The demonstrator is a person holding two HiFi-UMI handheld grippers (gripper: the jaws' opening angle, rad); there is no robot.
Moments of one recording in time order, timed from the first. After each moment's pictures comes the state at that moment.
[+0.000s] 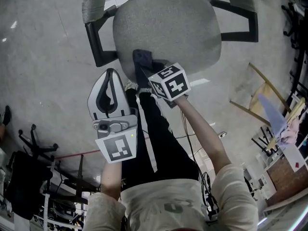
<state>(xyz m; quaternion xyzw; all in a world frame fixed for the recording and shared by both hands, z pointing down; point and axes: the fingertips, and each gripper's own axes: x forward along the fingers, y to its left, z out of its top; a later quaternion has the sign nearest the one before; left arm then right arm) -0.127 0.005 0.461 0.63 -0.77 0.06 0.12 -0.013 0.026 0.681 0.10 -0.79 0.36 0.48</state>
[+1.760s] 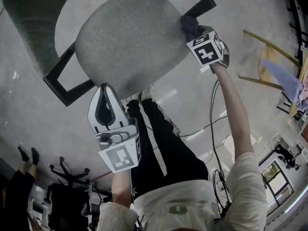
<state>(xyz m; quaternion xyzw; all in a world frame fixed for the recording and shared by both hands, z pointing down) -0.031 -0.048 0.463 0.71 -0.69 0.06 0.12 0.269 -0.186 0.679 0.34 -0.71 0.15 0.60</state>
